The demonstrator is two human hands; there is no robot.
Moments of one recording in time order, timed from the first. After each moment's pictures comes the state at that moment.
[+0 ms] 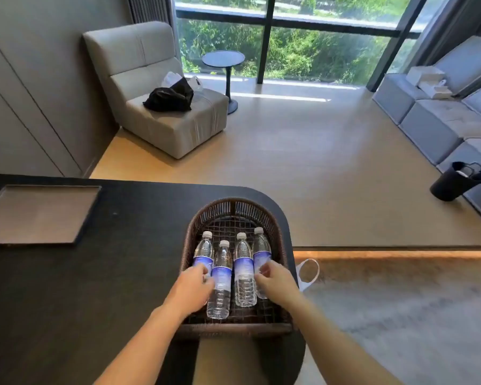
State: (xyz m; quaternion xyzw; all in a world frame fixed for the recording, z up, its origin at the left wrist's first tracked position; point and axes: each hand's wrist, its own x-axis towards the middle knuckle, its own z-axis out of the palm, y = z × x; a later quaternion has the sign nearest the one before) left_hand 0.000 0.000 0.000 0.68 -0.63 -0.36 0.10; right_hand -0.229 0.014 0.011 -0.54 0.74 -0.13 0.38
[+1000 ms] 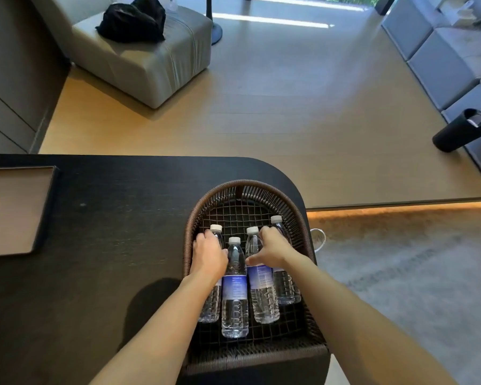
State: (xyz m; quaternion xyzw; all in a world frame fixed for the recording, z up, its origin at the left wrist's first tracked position) left_hand -0.029 -0.133 -0.078 0.72 -0.60 -0.34 0.04; right_hand -0.204 -0.129 -0.051 -0.56 0.73 0.04 0.40
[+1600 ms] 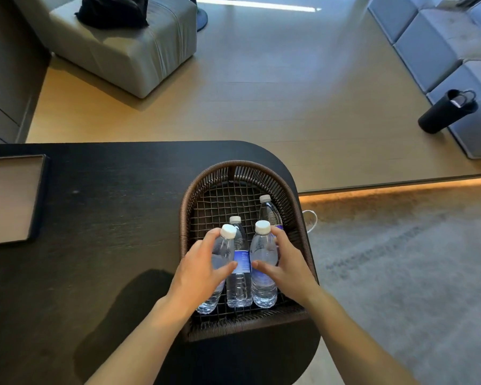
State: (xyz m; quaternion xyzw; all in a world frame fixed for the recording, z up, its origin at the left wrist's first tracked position) left_hand 0.014 -0.049 -0.025 0.57 -0.69 -0.41 0.15; right_hand -0.204 -0.004 -0.014 -0.53 0.70 -0.25 0.41
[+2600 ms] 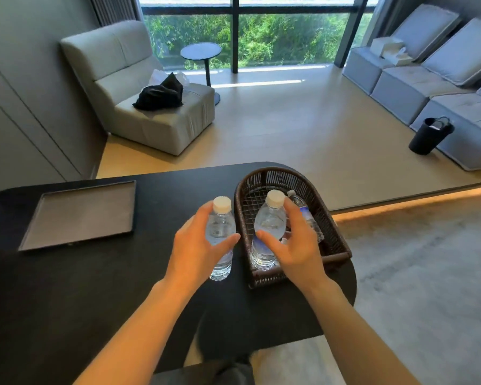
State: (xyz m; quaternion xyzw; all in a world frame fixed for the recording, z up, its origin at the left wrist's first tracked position) left_hand 0.182 0.069 0.114 0.54 -0.71 -0.29 0.34; right_hand -0.022 0.125 0.107 -0.58 0.62 -0.48 0.22
